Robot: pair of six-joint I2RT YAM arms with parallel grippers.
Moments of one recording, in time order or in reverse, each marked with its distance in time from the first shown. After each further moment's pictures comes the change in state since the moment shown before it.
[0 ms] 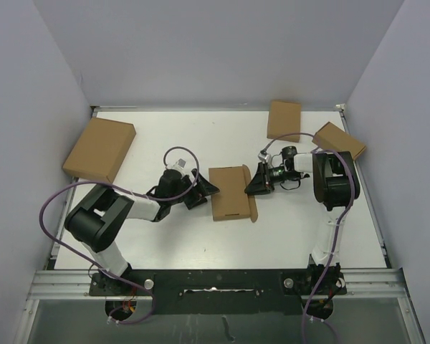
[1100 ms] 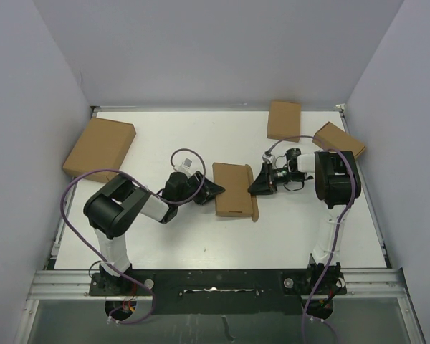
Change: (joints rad) left arm -0.051 0.174 0.026 0.285 -0.005 -0.134; right arm -0.040 0.031 -0.001 -0.016 -0.061 -0.004
